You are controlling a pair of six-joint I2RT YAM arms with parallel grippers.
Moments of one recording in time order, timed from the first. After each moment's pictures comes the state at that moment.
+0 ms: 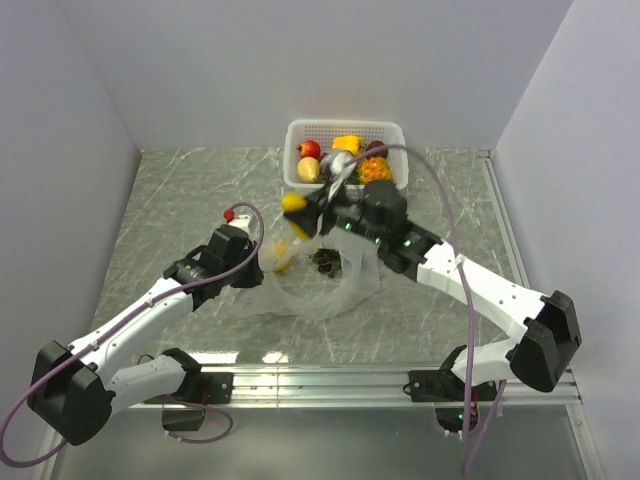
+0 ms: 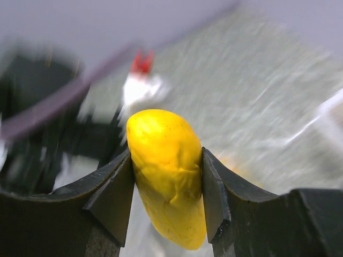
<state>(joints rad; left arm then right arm) -0.57 1.06 0.74 -0.48 -0.06 -0.52 0.82 1.34 1.10 0.14 -0.26 0.17</state>
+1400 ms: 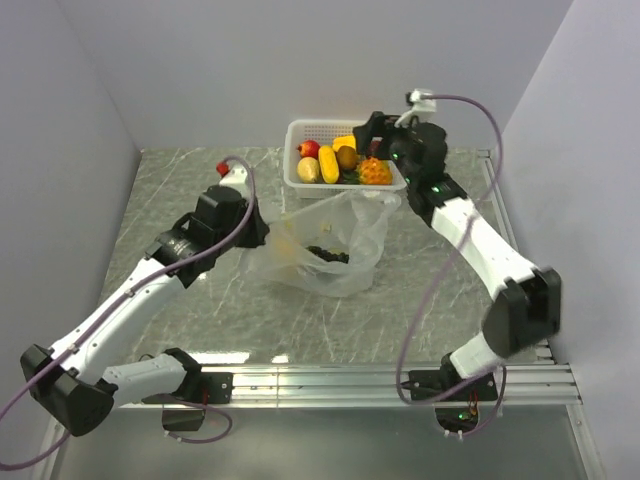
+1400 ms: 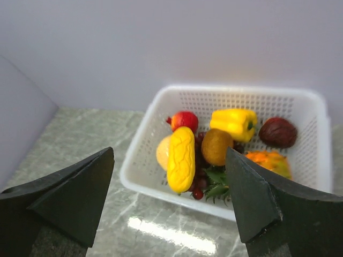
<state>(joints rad) -0.58 1.10 1.08 -0.56 -0.11 -0.46 0.37 1.58 1.38 0.16 0.04 0.30</state>
